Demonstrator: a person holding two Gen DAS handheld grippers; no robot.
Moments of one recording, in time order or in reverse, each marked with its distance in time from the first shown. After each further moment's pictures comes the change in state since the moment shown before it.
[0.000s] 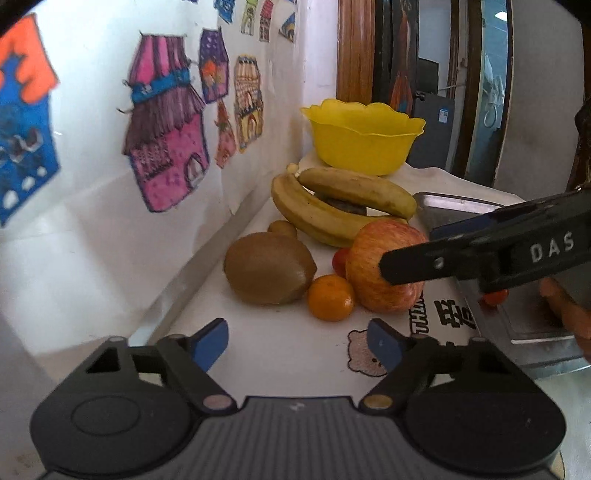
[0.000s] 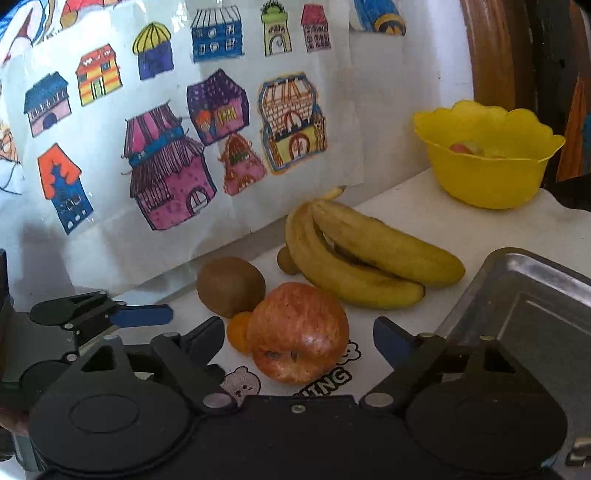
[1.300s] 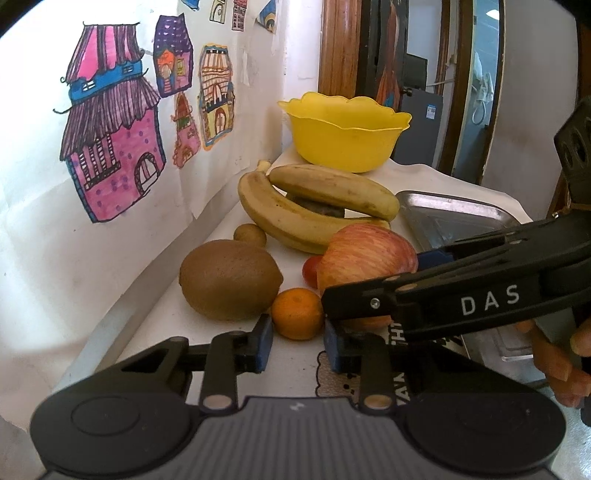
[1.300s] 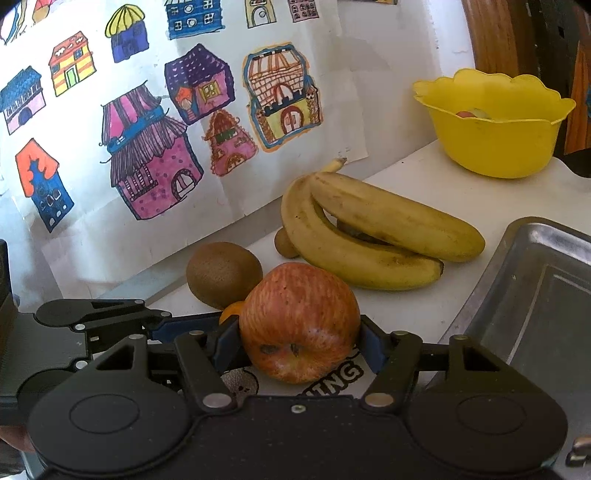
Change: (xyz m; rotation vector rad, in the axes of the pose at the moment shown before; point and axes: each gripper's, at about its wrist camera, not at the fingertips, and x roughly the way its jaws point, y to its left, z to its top) left arm 0.021 -0.014 0.011 0.005 0.010 -0.042; right arm 0.023 -0.007 -0.008 0.064 0.009 0.027
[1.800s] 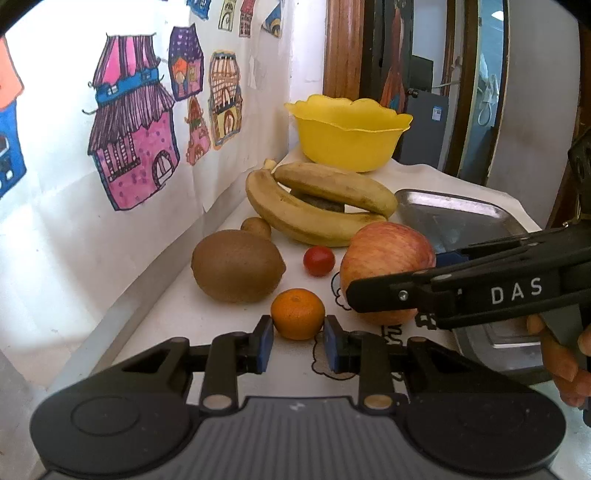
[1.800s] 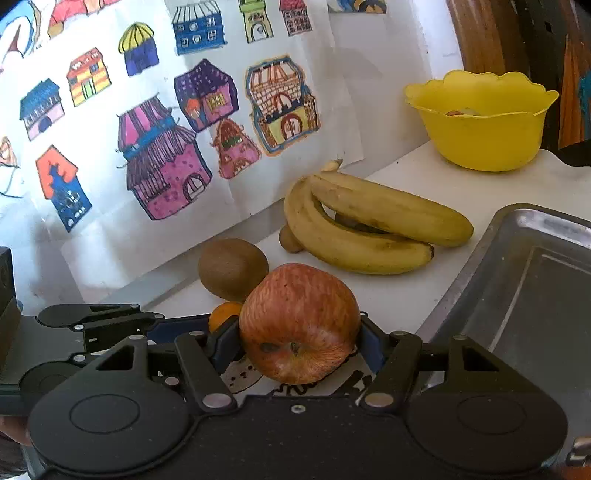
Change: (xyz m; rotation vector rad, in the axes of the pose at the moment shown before) left arm -0.018 -0.004 -0.008 -0.008 -0.008 0.024; right arm -0.024 -0.001 -0.014 0.034 -0.043 0.029
